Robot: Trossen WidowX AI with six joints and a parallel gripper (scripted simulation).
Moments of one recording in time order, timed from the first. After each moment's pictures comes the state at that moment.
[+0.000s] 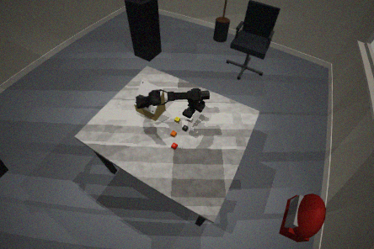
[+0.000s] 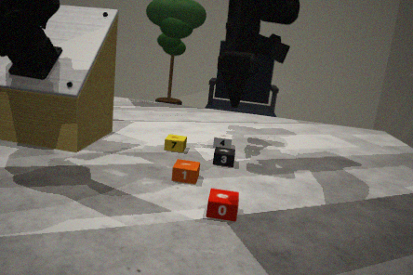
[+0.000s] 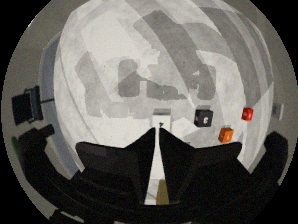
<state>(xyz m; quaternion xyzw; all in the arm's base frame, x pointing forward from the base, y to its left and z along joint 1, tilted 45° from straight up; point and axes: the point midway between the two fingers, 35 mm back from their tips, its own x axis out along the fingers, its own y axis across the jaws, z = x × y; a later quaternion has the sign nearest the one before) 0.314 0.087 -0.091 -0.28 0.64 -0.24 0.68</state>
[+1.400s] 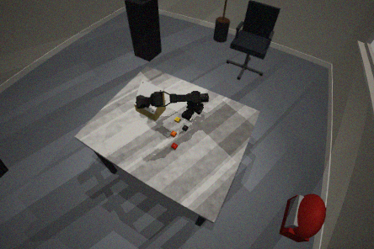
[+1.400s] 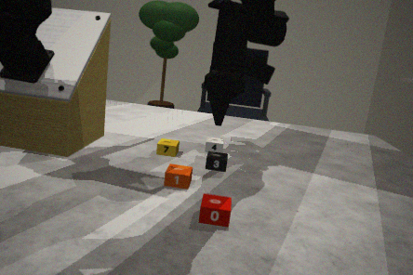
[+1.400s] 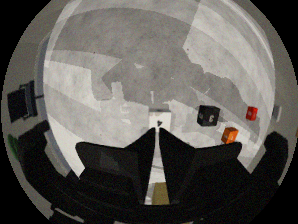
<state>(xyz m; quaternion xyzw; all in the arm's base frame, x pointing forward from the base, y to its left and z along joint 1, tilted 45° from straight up) 0.305 0.066 -0.107 -0.29 0.65 -0.25 0.65</state>
